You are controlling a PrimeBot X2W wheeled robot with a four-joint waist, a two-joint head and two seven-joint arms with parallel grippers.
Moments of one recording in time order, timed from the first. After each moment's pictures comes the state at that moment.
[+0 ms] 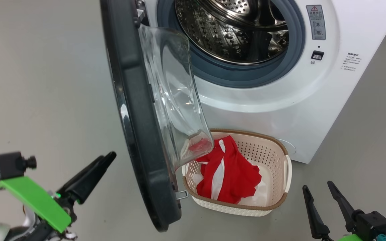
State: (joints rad) left arm -0.29 0.54 -0.30 0.03 -1.47 -0.12 0.27; right arm 0.12 -0.04 -0.03 0.17 0.21 0.12 -0.26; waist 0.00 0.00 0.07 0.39
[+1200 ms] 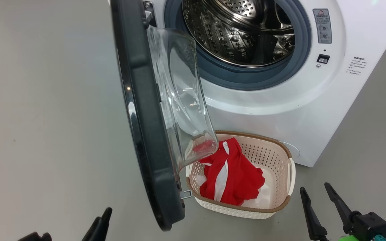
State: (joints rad) left arm -0.08 0.40 -0.44 0.31 -1.43 -0.12 -0.20; right arm 0.12 -0.04 -0.01 0.18 0.22 0.12 -0.26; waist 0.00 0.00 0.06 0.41
